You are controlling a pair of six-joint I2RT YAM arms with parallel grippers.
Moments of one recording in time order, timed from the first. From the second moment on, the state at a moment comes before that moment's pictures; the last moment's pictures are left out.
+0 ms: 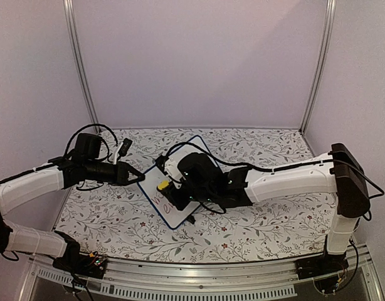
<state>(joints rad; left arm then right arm) -0.38 1.15 0.70 -0.24 0.64 -0.35 1.21 1.90 1.35 -0.01 0.18 0.14</state>
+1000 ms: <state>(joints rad) -0.38 1.16 0.70 -0.24 0.66 -0.35 1.25 2.01 1.42 0.02 0.23 0.02</state>
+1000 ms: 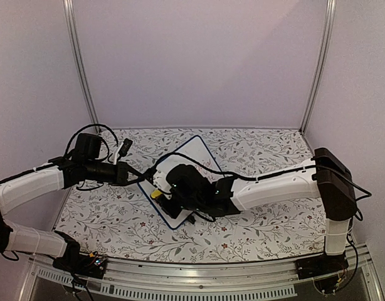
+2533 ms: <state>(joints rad) -0.37 1.16 0.70 -0.24 0.65 -0.34 1.26 2.06 1.48 0.01 0.28 -0.01</state>
